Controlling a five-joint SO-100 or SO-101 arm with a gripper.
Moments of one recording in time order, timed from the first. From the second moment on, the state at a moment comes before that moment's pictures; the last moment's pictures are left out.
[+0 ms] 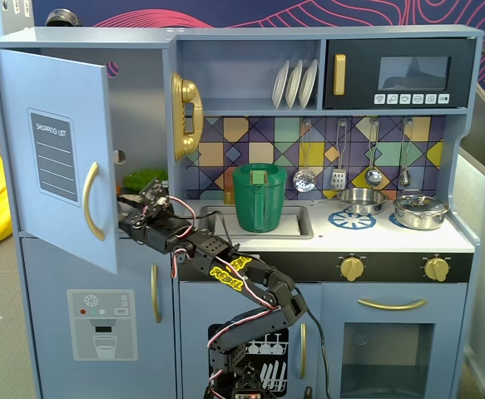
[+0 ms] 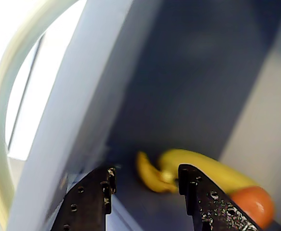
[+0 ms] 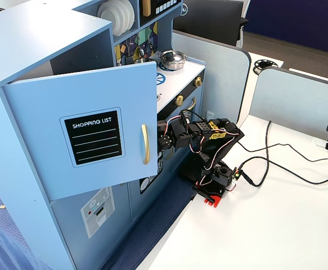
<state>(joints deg) -62.5 143.2 126.9 -0.1 -118.7</state>
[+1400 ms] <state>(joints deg) 5.4 177.6 162.5 79.5 -85.5</state>
